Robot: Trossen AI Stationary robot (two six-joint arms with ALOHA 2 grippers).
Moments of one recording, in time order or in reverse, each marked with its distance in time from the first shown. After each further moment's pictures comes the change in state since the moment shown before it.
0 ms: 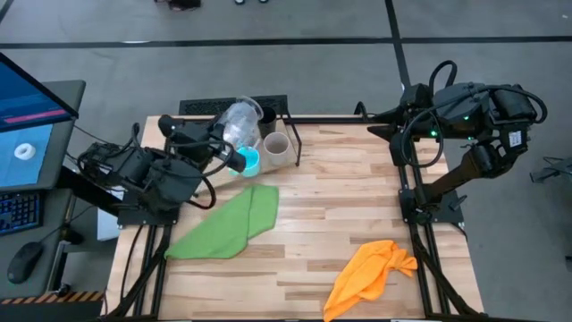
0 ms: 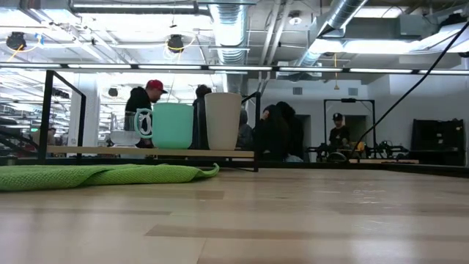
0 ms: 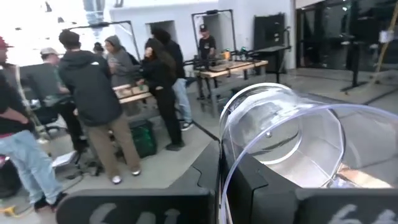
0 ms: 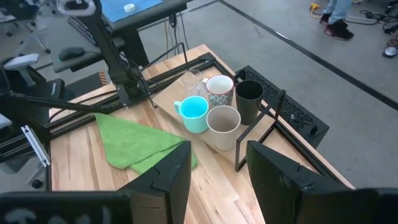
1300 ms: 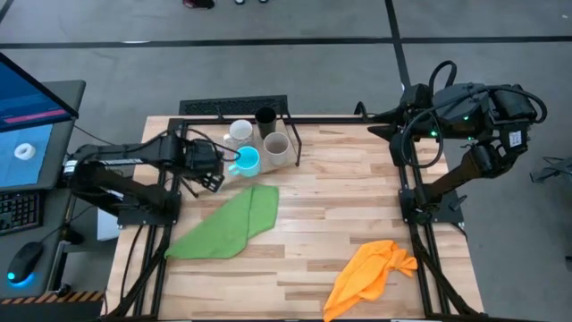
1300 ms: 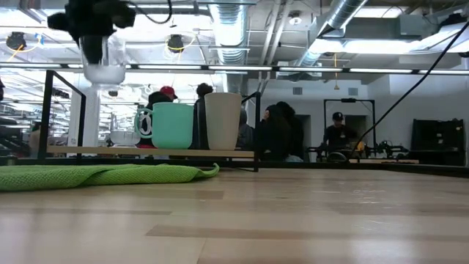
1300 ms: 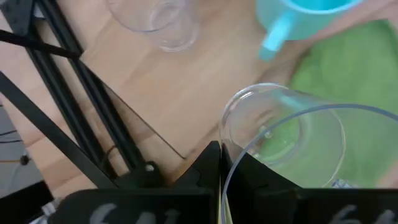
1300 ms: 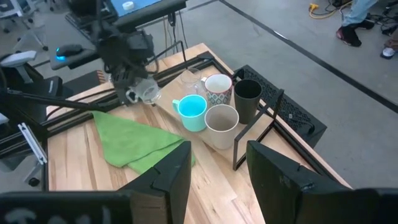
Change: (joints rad) left arm 0.488 -0.294 -0.766 -0.660 1.267 -0.735; right arm 0.000 0.000 0.000 -0.008 0.002 -0.008
